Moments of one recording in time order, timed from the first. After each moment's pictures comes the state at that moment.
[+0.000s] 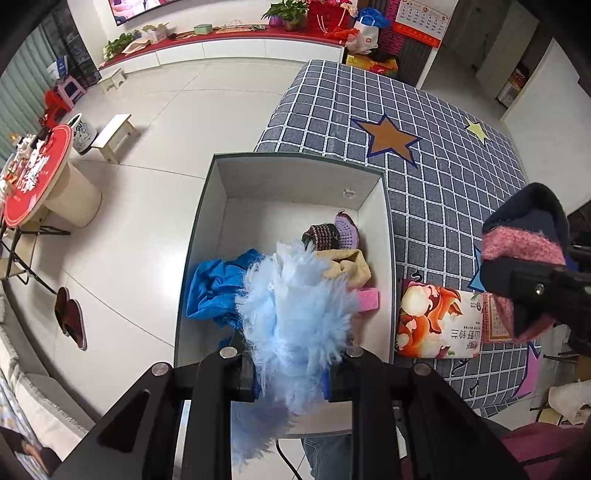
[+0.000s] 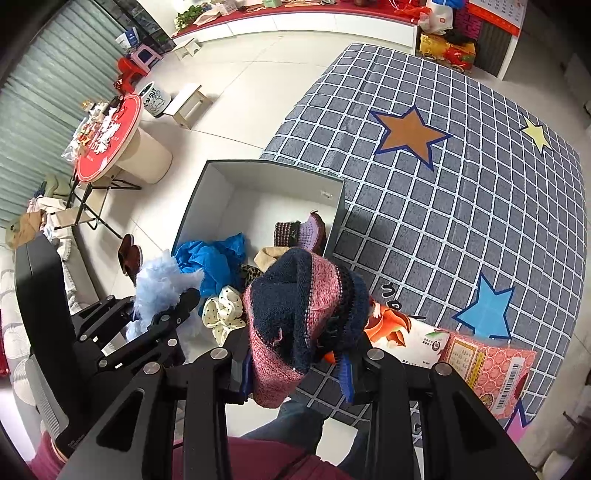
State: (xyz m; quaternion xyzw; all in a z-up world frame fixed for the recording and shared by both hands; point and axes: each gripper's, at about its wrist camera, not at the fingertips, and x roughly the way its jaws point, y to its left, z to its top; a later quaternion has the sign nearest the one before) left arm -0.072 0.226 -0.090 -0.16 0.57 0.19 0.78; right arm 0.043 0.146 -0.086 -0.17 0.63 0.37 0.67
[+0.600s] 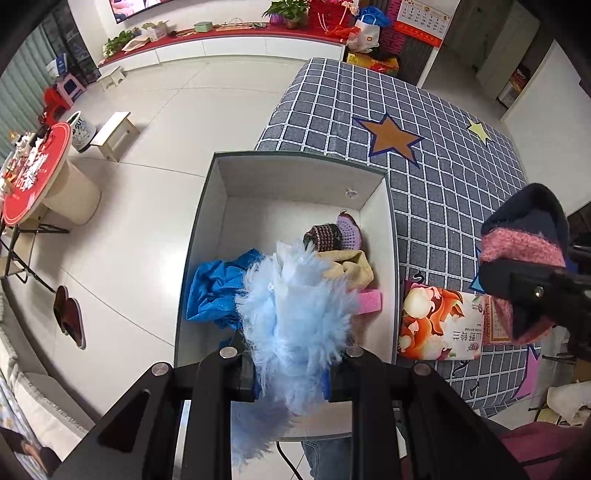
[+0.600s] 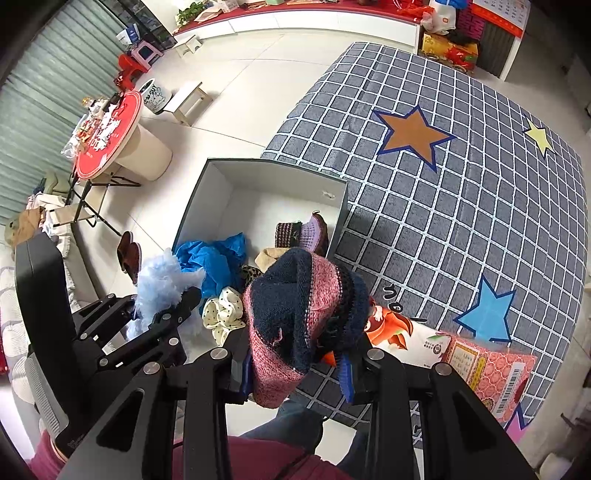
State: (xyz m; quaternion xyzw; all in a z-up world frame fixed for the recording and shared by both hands) left arm -0.071 0.230 -0.092 -0.17 0.58 0.19 0.78; right arm 0.043 0.151 -0.087 -0.17 0.63 0.37 0.67
